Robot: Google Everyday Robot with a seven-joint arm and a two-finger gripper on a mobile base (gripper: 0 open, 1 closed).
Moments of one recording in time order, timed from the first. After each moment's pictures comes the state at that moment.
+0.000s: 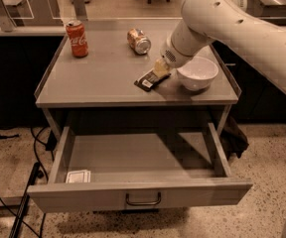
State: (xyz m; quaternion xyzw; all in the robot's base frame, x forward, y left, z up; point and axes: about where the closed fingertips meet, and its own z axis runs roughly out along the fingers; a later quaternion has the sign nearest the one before) arm 0.694 -0.073 0.860 -0.41 0.86 0.05 0.29
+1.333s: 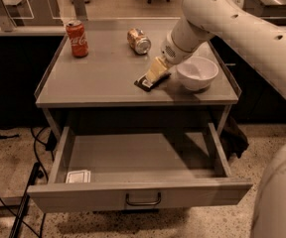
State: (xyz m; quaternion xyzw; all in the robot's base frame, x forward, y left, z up) arm 0.710 -0.076 0.851 -0.39 0.88 0.08 0.26
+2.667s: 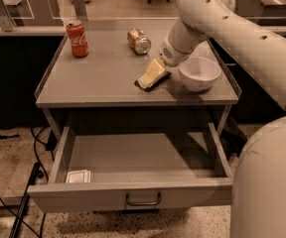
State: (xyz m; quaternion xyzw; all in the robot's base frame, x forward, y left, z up) arm 0.718 -0.072 0.831 -0.39 0.89 0.09 0.23
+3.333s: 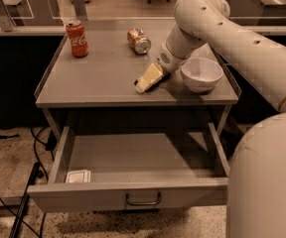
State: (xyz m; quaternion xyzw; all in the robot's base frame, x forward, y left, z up) arm 0.721 -0.065 0.811 -0.38 0.89 0.11 0.22
